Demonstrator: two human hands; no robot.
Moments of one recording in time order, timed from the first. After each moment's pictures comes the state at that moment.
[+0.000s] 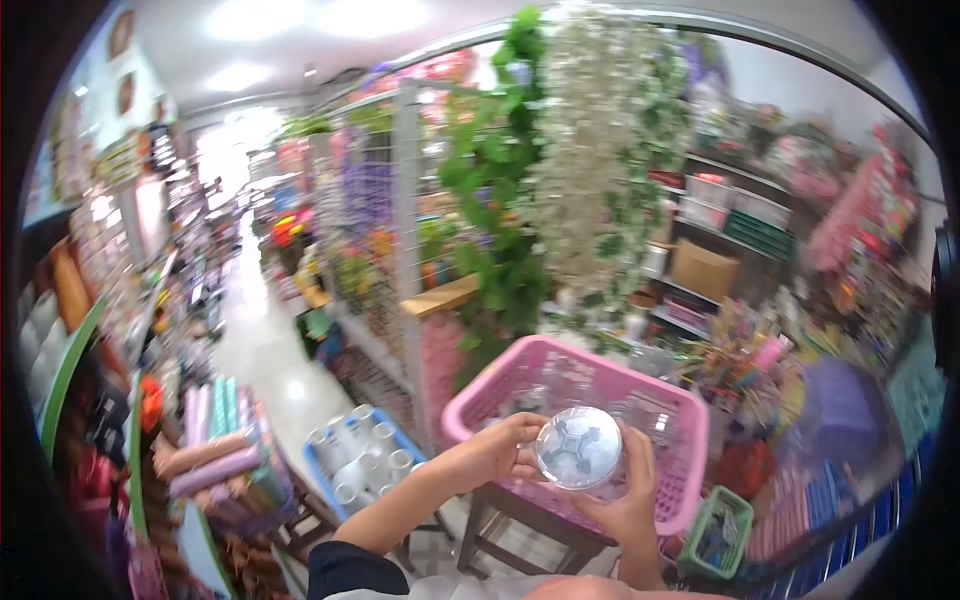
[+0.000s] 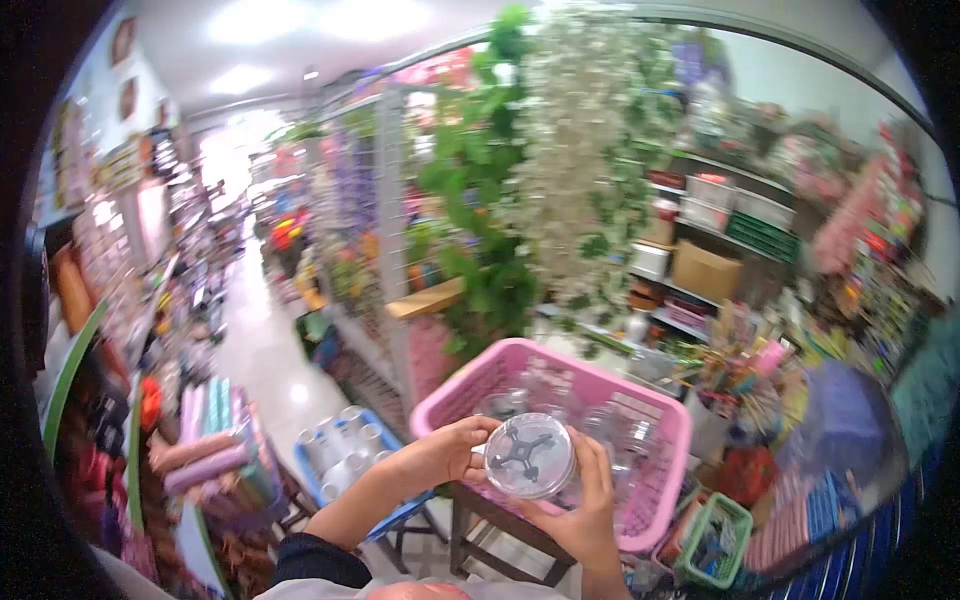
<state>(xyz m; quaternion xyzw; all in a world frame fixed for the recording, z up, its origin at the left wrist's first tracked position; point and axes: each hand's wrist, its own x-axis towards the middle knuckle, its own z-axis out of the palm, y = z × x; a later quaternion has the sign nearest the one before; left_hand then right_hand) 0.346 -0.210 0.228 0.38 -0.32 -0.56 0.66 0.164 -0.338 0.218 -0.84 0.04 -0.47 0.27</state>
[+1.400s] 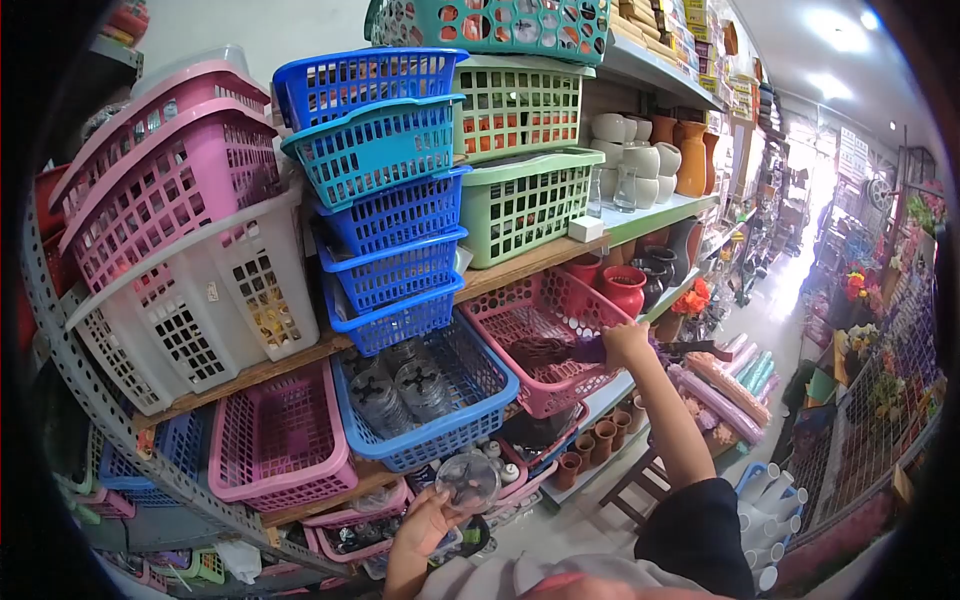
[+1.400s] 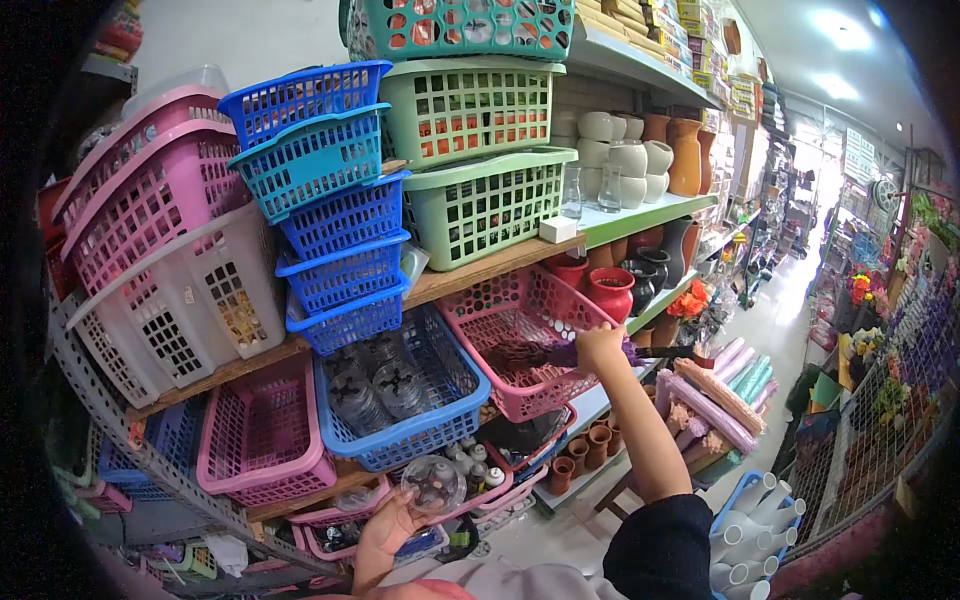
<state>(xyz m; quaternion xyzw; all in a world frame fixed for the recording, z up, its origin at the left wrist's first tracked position) -0.077 0.240 0.054 0.31 0.24 0.42 0.82 0.332 0.368 0.192 -0.78 -0.60 -0.09 -0.14</state>
